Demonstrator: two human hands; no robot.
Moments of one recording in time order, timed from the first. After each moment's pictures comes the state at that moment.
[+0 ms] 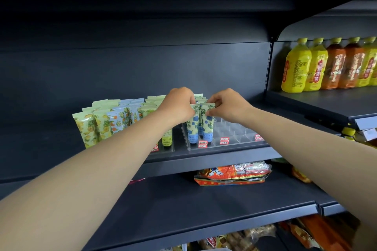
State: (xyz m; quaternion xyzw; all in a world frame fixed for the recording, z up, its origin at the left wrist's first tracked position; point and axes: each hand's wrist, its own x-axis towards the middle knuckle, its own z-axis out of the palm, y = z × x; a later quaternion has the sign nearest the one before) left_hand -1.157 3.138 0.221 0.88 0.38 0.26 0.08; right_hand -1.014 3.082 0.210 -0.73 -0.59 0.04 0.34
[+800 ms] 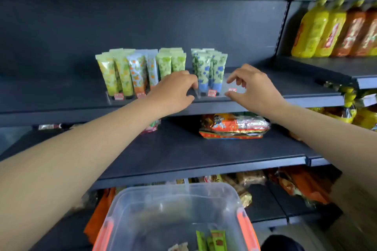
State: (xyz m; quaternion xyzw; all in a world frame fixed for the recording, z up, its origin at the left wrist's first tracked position) left_hand -1.236 3.085 0.162 0.93 0.30 0.22 -0.01; right_hand -1.039 2.998 0.148 -0.66 -0.66 -0.15 0.32
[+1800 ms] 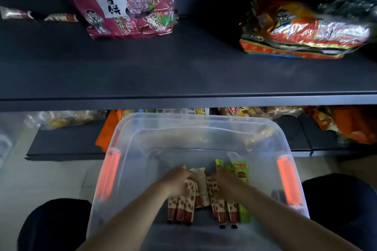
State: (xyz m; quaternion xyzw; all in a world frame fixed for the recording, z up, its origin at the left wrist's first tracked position) left_hand -1.322 3.031 -0.270 0.81 0.37 -0.23 0.39; right_hand -1.153 2.954 -0.285 -0.68 -0.62 0.38 -0.09
